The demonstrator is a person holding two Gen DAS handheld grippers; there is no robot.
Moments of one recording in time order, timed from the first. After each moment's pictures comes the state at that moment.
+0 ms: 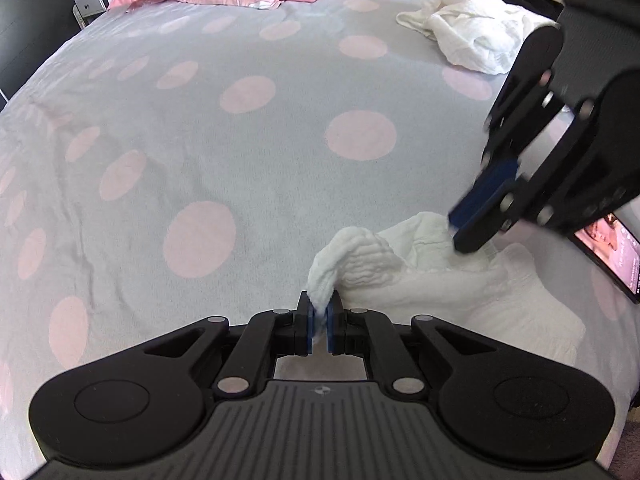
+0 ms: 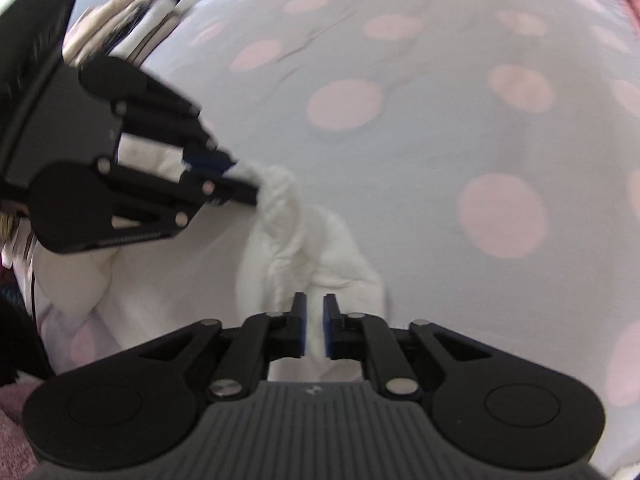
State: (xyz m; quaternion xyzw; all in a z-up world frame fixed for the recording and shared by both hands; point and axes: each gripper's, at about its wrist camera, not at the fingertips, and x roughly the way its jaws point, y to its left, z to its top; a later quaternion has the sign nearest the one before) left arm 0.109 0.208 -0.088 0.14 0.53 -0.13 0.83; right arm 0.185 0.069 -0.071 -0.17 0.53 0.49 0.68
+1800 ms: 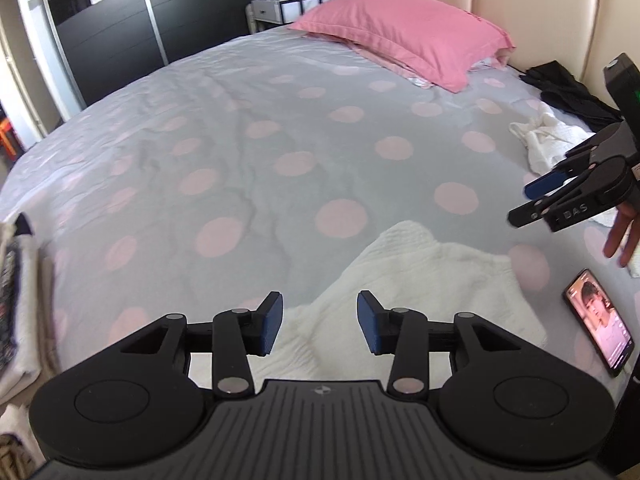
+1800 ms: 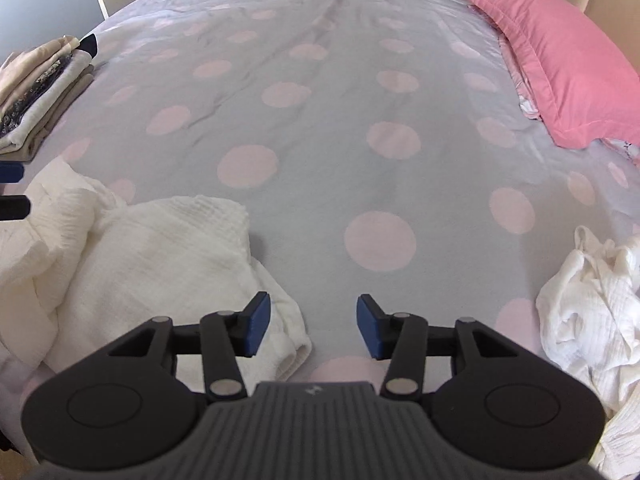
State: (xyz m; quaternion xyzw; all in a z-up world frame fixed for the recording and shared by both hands) left arm -0.025 0.261 0.025 0.02 0.44 0.08 0.89; right arm 0.150 0.054 -0.026 -0.21 0.45 0.35 0.79
